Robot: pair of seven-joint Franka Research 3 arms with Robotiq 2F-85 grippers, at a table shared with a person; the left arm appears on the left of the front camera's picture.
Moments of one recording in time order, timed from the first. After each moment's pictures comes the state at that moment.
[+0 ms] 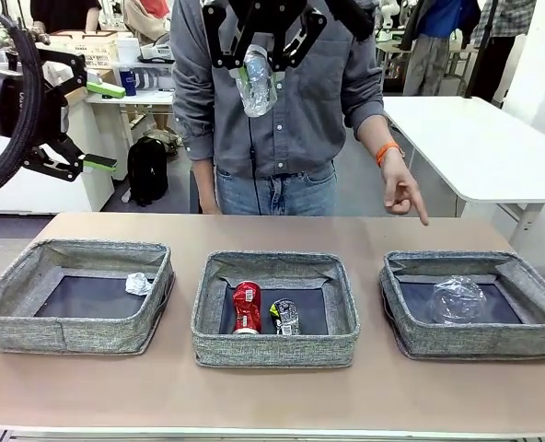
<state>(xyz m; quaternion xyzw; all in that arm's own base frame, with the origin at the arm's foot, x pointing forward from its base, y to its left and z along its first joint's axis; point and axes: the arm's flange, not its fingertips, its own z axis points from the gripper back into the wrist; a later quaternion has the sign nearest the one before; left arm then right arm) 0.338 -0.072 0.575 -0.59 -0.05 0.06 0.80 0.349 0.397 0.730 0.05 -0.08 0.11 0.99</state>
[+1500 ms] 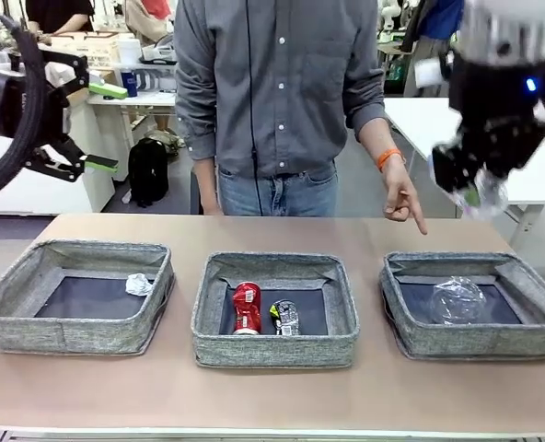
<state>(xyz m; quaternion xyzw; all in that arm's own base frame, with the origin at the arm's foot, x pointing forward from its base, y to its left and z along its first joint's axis) 0.338 -0.071 0.575 -0.59 -0.05 0.06 0.80 0.308 0.147 0.598 -0.09 -0.02 0.10 0.99</state>
